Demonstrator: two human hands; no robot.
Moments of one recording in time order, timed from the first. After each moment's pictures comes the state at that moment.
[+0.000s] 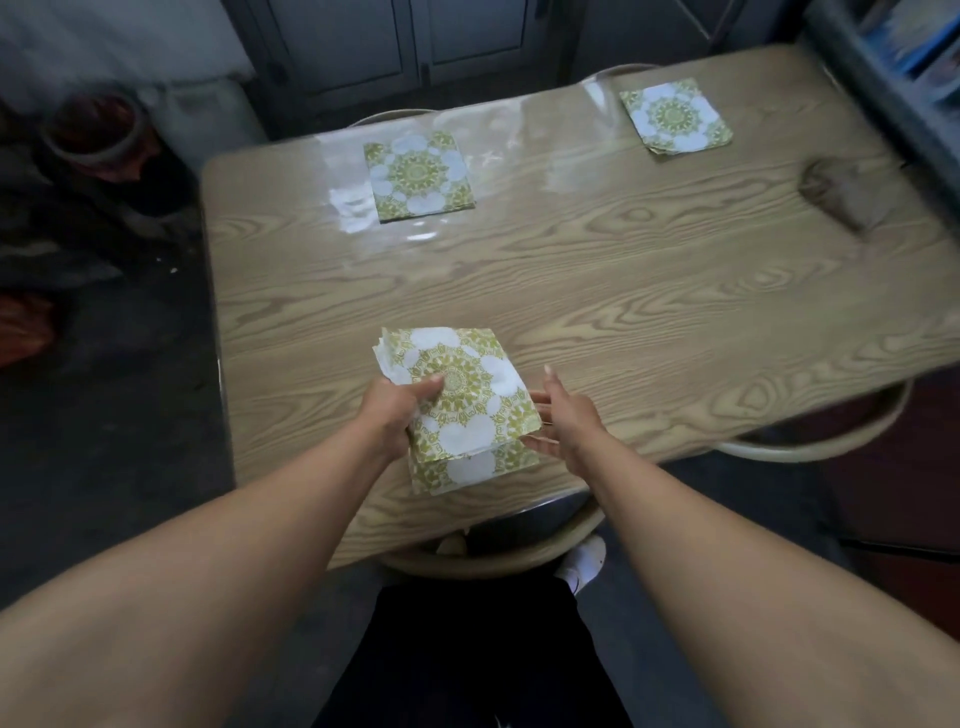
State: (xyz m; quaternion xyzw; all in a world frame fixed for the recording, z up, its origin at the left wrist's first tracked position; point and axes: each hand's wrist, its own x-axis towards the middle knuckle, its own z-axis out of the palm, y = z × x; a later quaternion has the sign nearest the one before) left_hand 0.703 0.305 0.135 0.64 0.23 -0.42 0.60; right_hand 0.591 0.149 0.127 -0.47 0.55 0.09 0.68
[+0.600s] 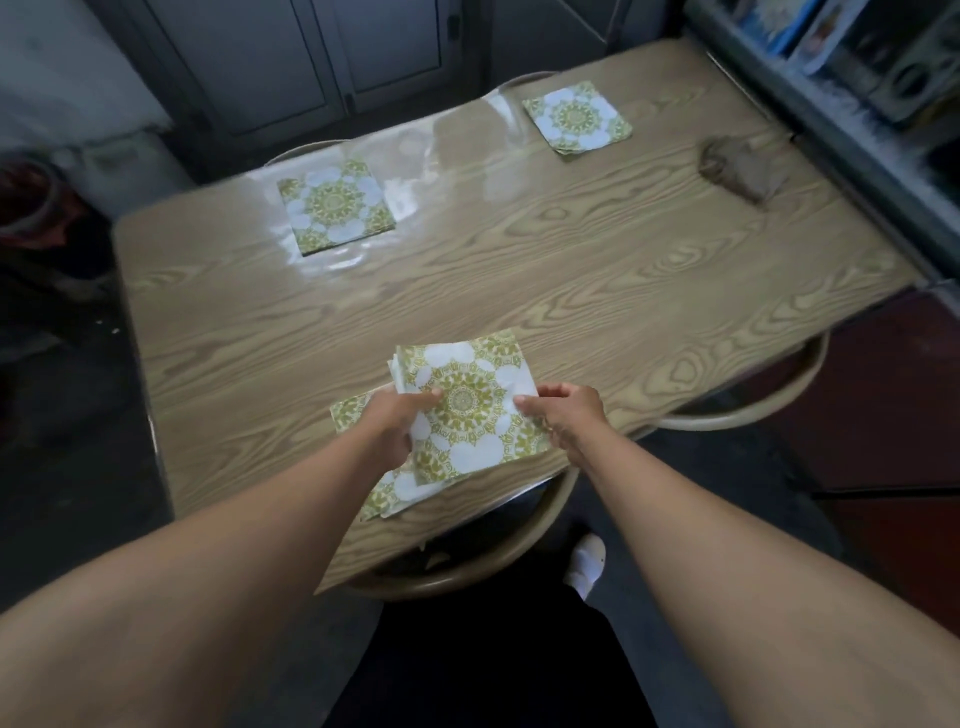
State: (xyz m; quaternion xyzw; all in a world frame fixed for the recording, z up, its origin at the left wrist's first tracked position) left_hand 0.678 0.241 0.136 0.69 0.17 -0.49 0.51; right_hand 0.541 0.091 0.136 -0.50 0.56 0.00 0.66
